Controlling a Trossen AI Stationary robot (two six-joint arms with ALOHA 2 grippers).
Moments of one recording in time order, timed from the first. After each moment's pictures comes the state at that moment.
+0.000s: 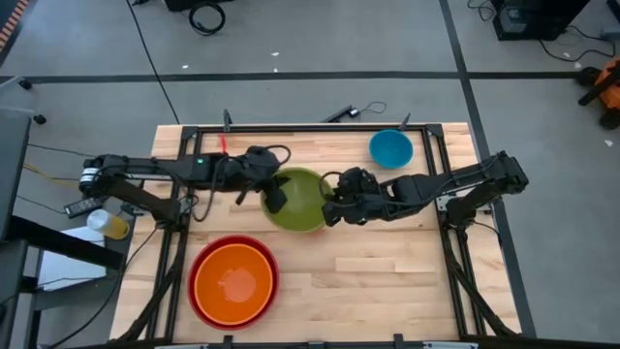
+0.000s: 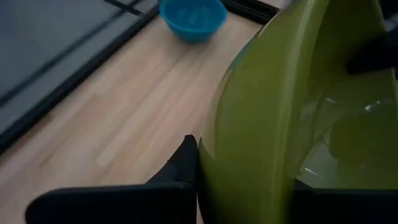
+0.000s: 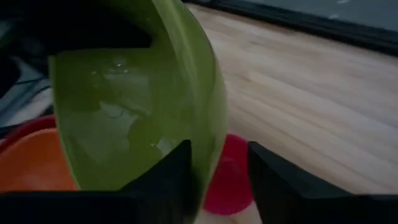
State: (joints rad) left arm -0.01 1.26 1.18 -0.60 -0.30 -0.39; right arm 0.21 1.55 1.44 -0.79 0.60 1.02
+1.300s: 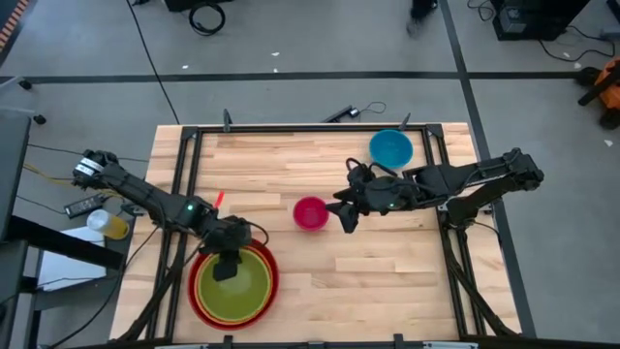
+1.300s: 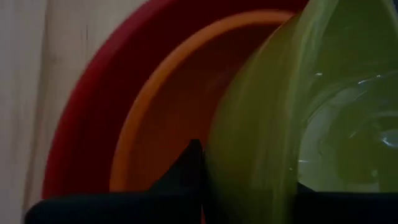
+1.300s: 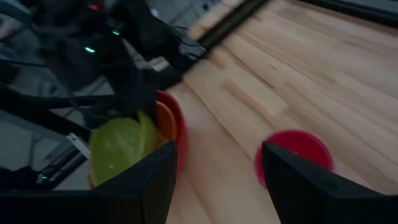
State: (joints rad) left arm -0.41 1.17 0.82 -0.71 0.14 -0.64; right arm 0.23 1.42 1.44 -0.64 0.35 0.85
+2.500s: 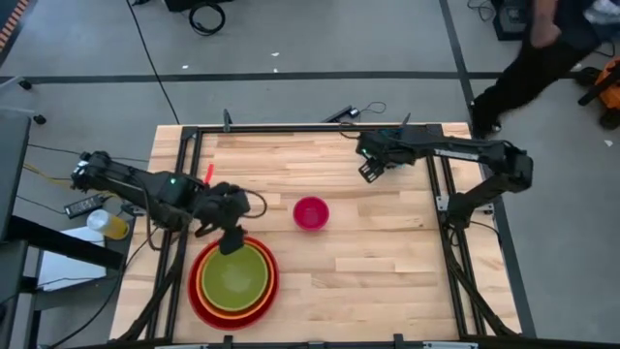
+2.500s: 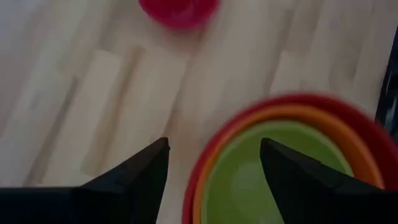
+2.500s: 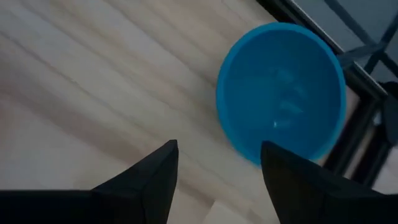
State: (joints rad) left arm -0.30 1.17 1.19 -1.11 -0.16 -0.63; right arm -0.37 1.48 1.20 -1.12 0.36 0.51
